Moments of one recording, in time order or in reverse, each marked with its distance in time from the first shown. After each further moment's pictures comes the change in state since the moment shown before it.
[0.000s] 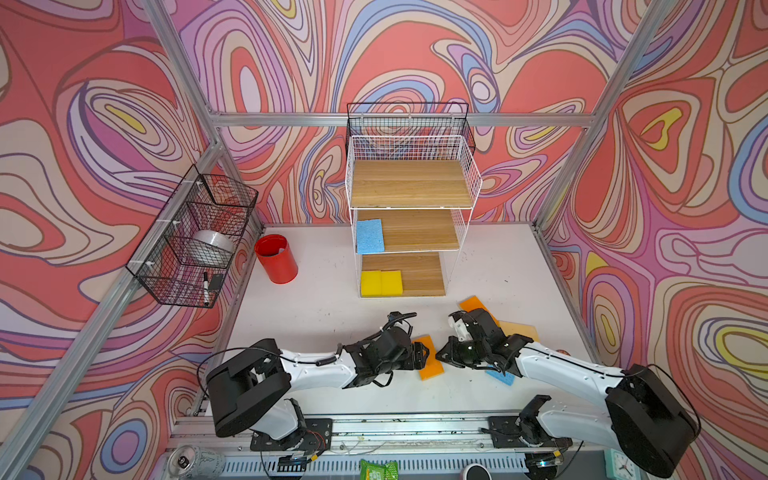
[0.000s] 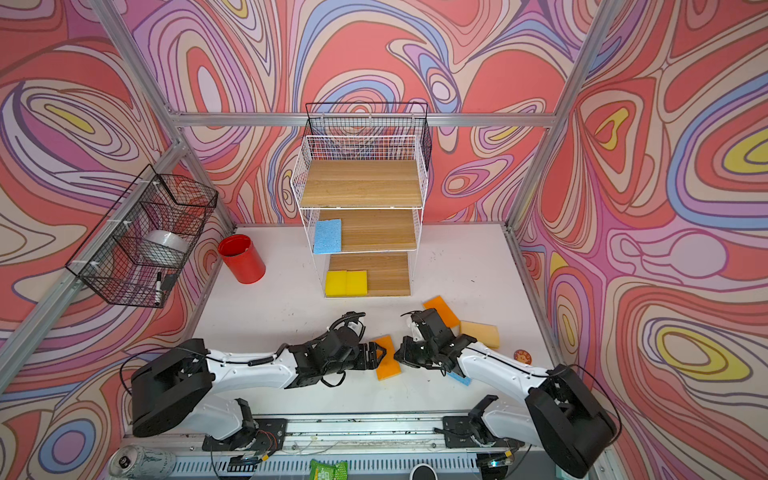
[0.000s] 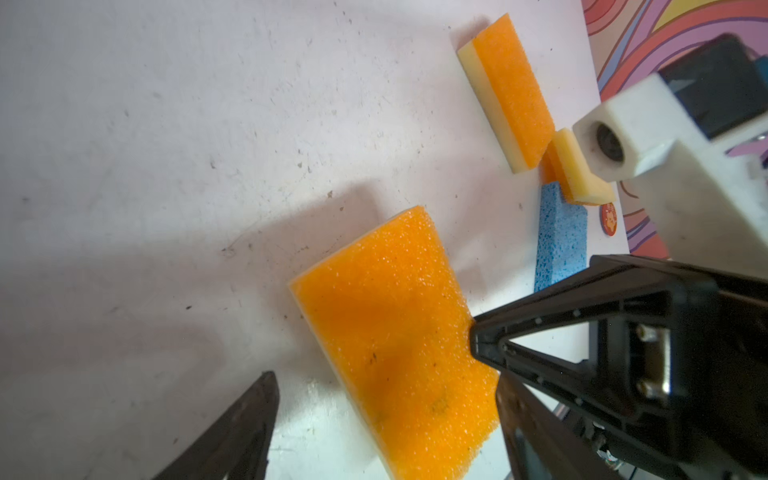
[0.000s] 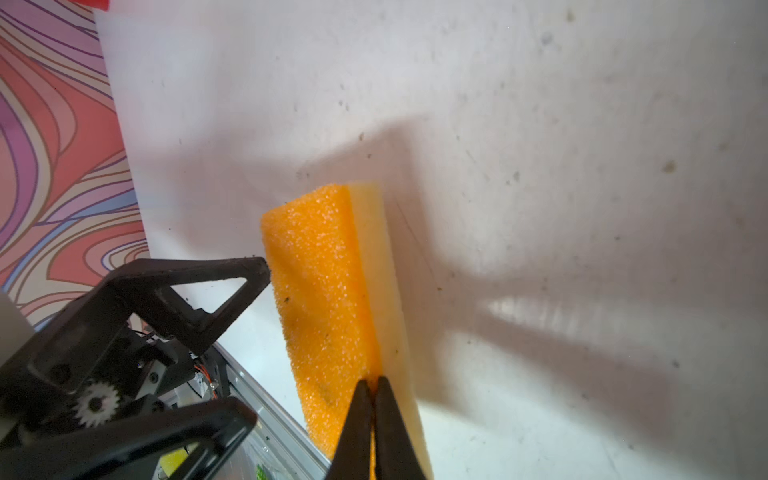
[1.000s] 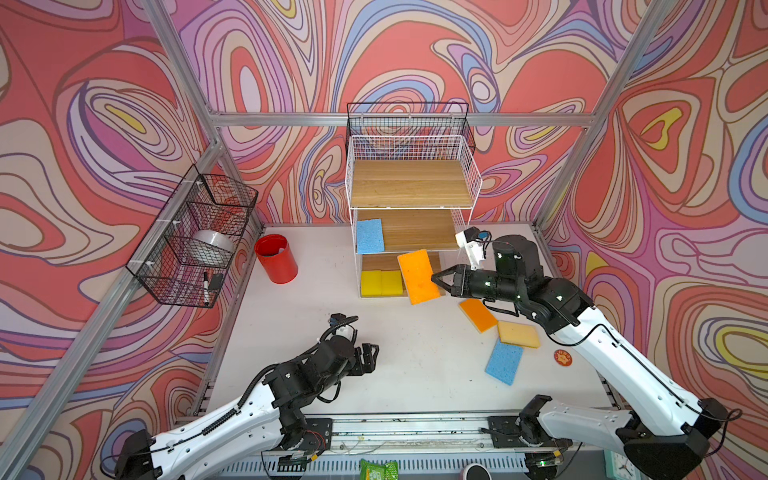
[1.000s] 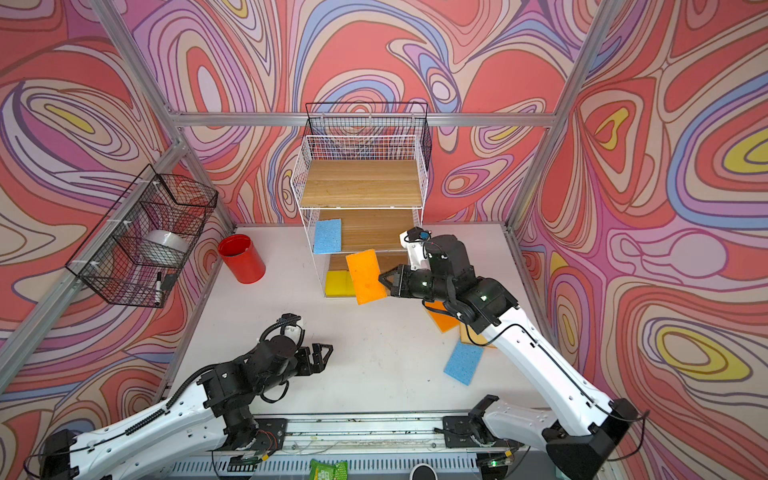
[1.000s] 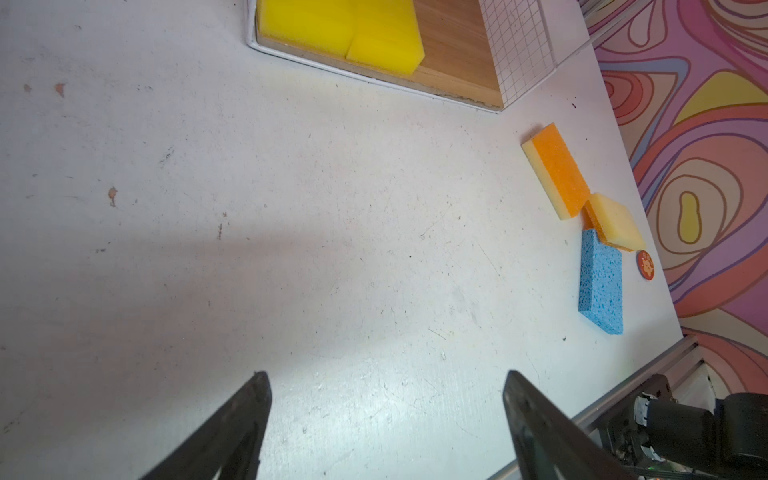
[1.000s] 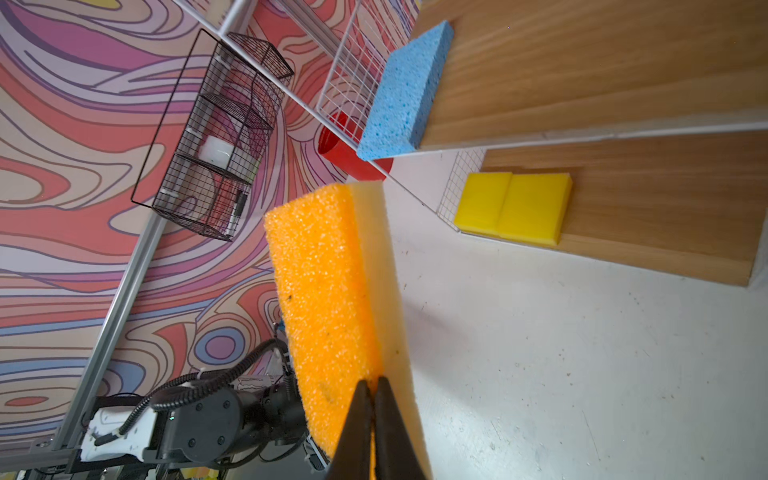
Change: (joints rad) left arm 0.122 -0.728 -0.137 -0.599 -0.153 0.069; right arm 0.000 0.033 0.907 -0.415 0.058 -0.163
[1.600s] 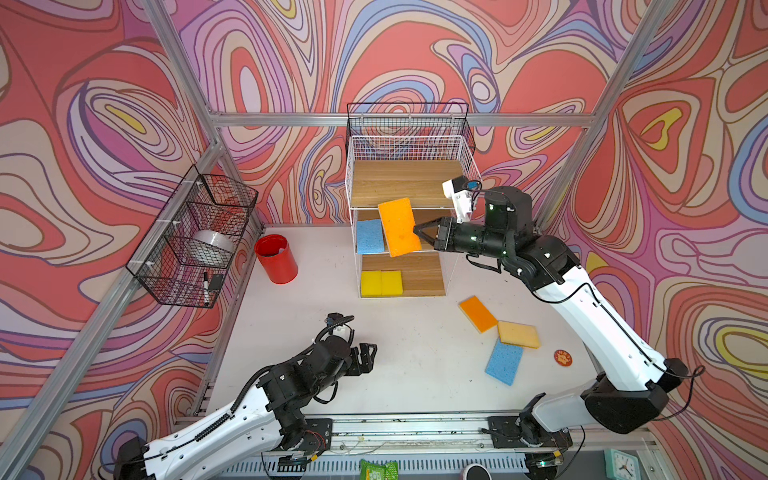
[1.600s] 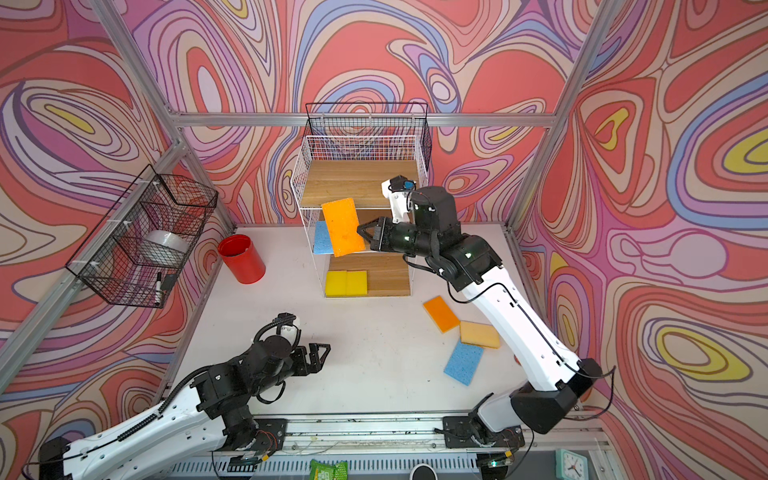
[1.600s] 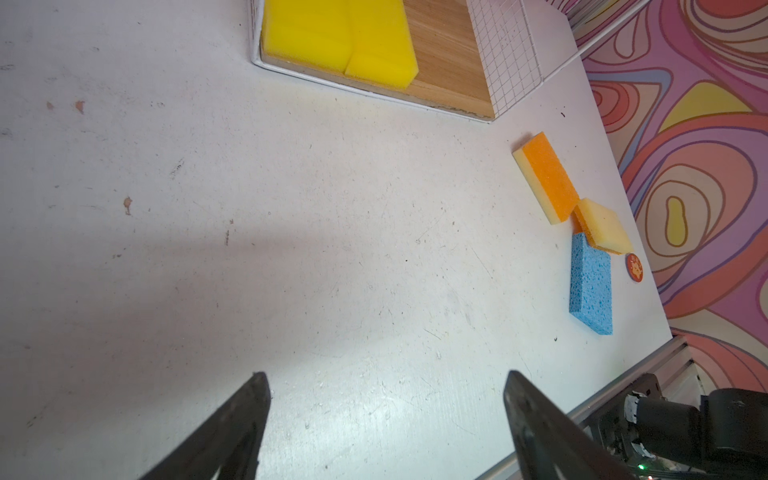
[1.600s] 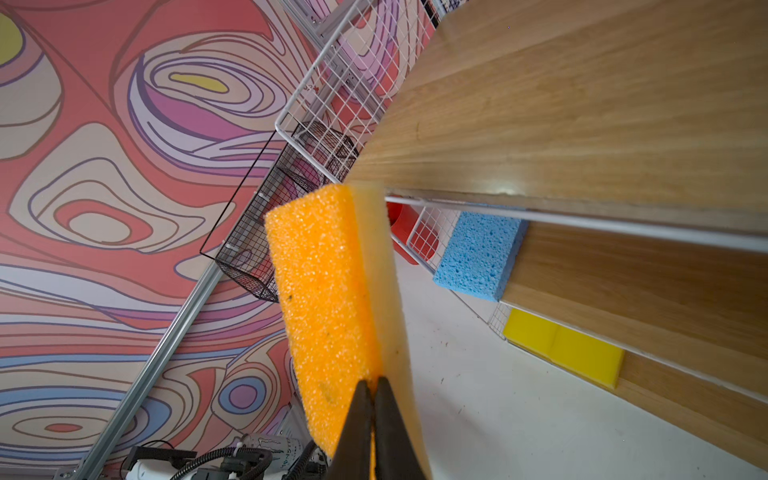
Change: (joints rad) left arm 0.007 -0.053 0.008 -0.034 0.000 0.008; right arm 0.003 0.287 0.440 0.021 -0.011 -0.041
